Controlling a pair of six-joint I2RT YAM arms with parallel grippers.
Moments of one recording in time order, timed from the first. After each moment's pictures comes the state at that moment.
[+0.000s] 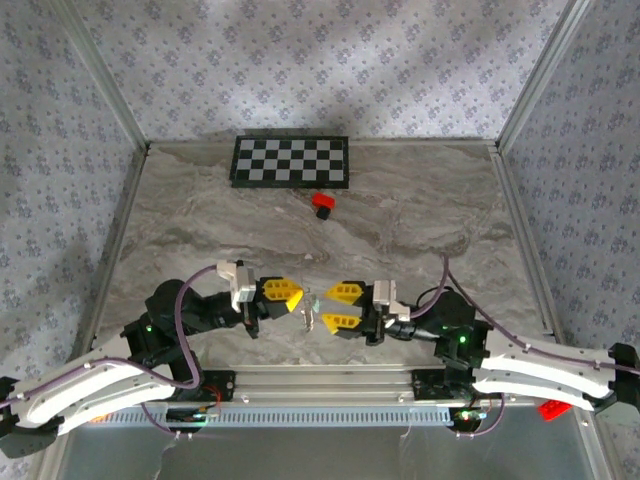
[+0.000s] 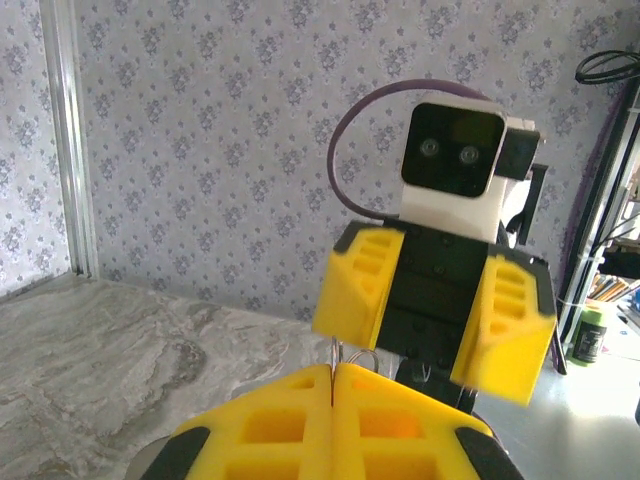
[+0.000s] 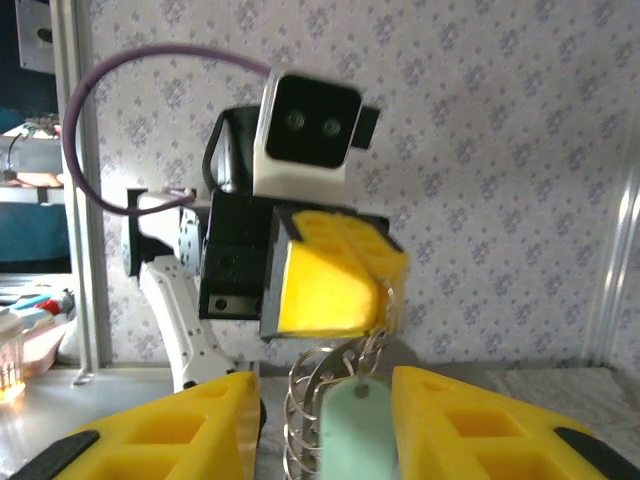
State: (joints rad) left arm -1.11 0.55 0.57 0.13 0.27 -0.17; right arm 1.23 0.64 0.45 0.49 -0.20 -0.01
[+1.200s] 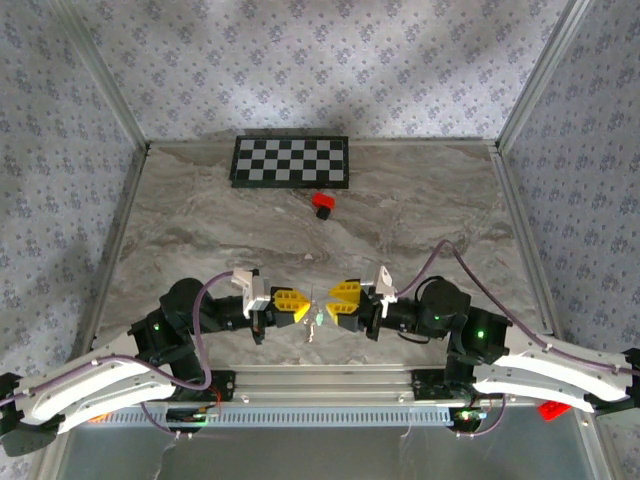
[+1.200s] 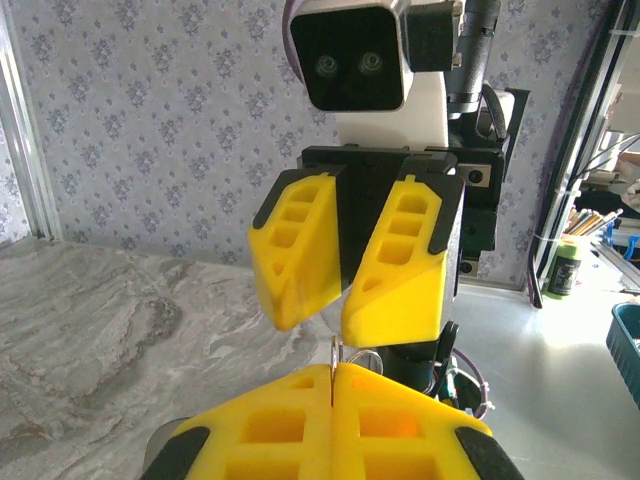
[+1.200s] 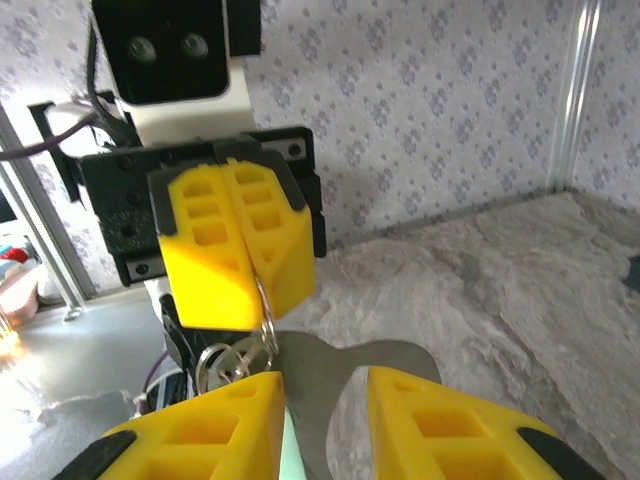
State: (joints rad) left arm -1.11 0.57 0.56 0.07 0.35 -0.11; right arm 1.23 0.64 0.62 0.02 -0.09 0.11
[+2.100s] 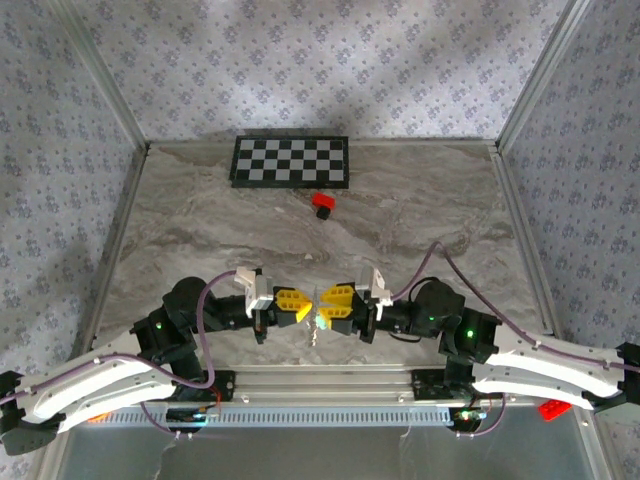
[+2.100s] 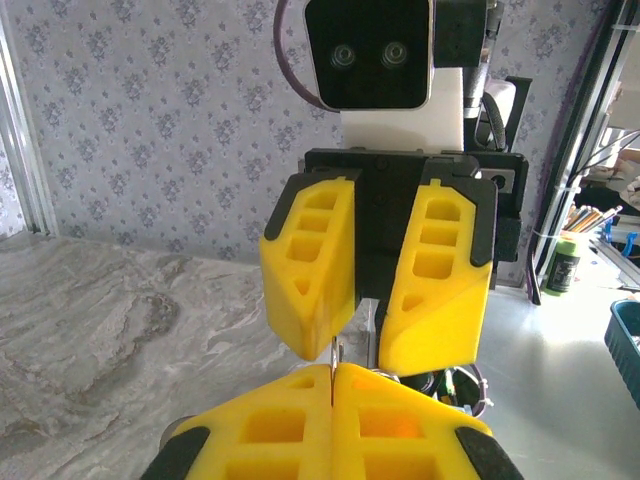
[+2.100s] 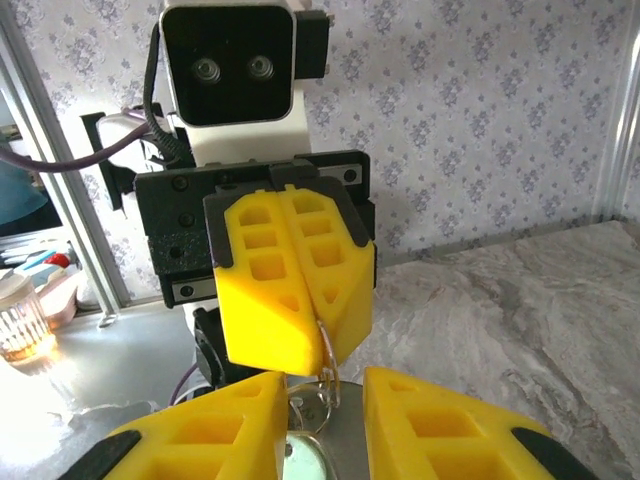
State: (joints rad) left arm -1.11 0.59 0.56 0.07 0.36 -0.12; right arm 1.23 0.69 0.59 0.14 -0.17 0.11
